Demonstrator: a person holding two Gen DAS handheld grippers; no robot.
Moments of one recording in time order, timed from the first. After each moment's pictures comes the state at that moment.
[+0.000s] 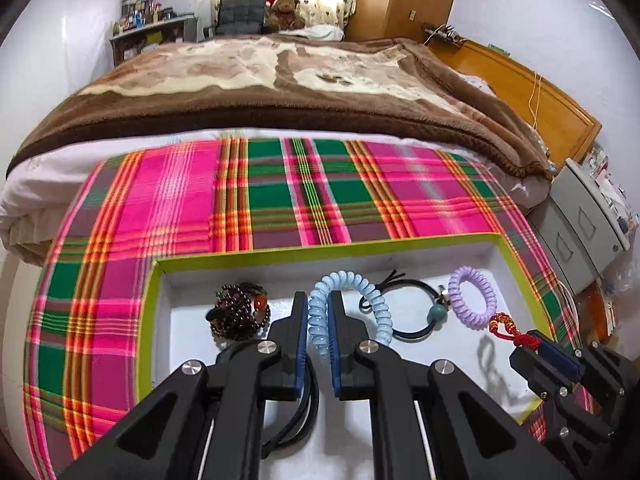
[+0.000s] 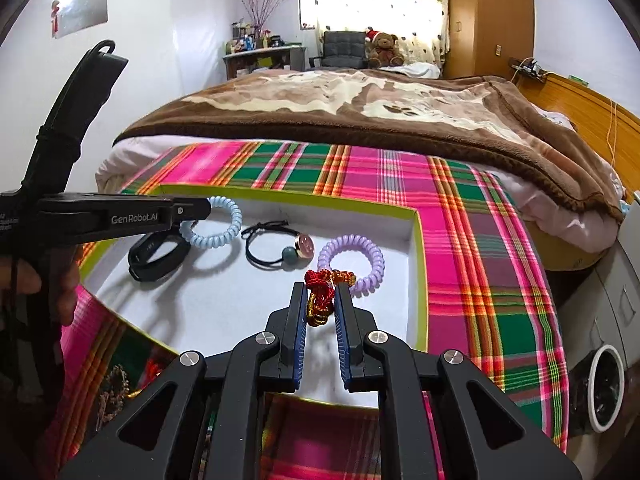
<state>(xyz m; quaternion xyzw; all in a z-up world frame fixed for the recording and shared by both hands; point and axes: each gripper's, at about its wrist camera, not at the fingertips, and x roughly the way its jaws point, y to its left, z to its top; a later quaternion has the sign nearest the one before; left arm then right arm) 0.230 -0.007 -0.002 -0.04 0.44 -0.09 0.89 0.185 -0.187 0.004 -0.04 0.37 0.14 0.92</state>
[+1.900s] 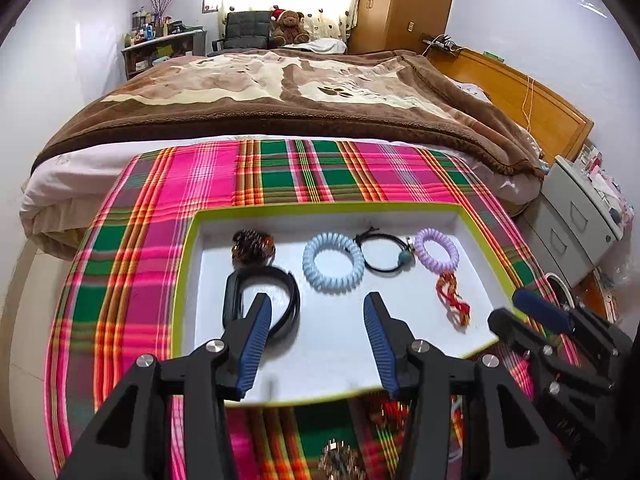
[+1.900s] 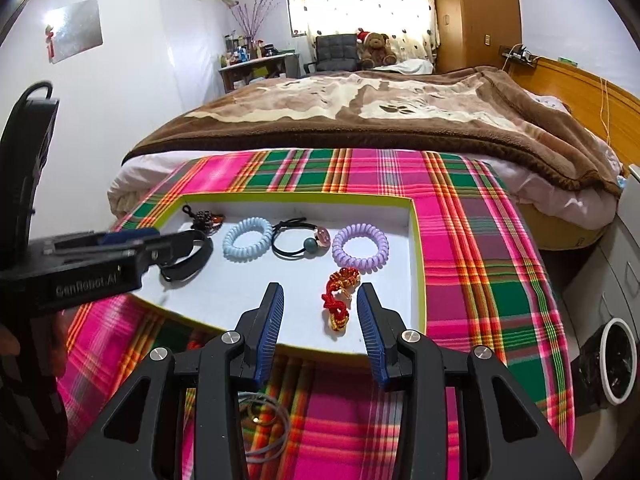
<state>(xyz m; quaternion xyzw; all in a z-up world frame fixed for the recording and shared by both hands) 0.155 -0.007 0.025 -0.03 0.42 -0.08 0.91 0.149 -0.193 0.023 0.00 0.36 0.14 0.92</state>
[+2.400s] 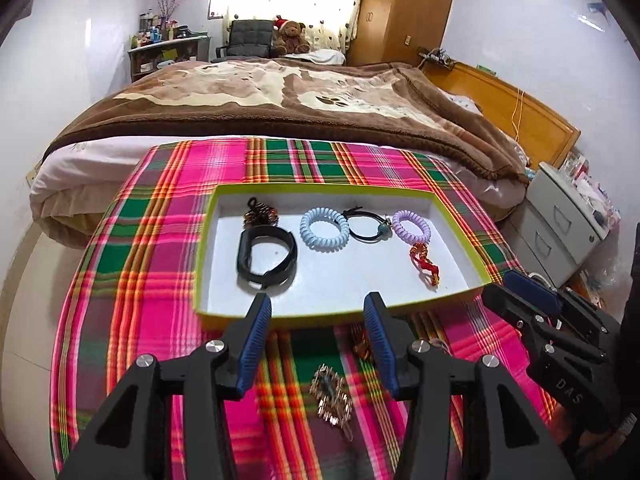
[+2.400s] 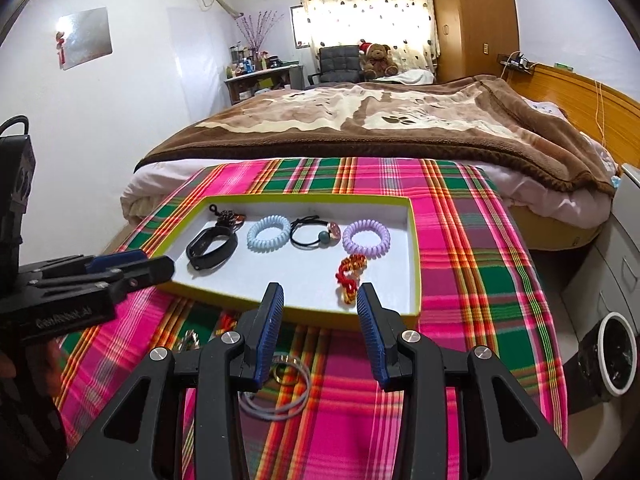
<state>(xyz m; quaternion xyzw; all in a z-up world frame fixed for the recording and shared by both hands) 0.096 0.006 0.037 -0.05 0.40 -0.08 0.91 0.108 -0.197 0.037 0.01 0.35 0.15 0.93</state>
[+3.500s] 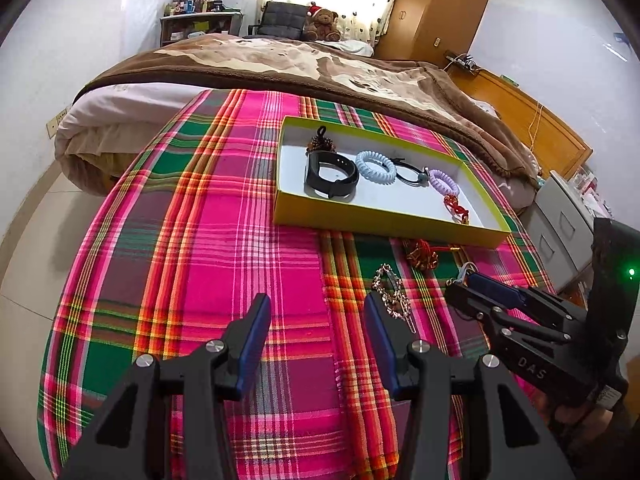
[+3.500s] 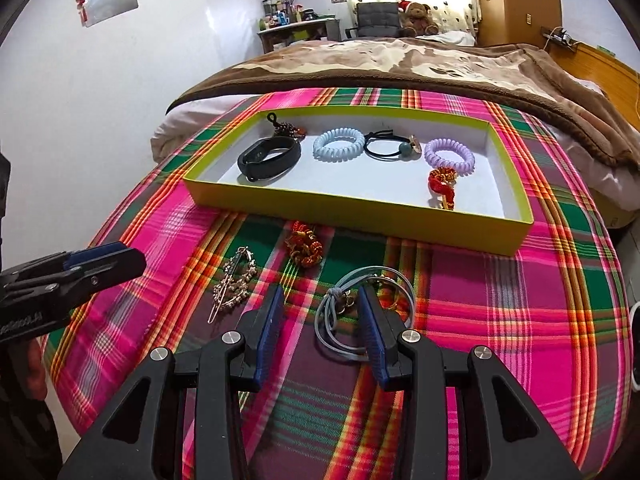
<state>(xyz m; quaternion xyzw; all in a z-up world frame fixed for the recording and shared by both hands) 0.037 0.058 -0.005 -0.10 0.42 -0.06 0.90 0.093 -0.144 -0.018 -0.01 0.42 0.21 0.88</state>
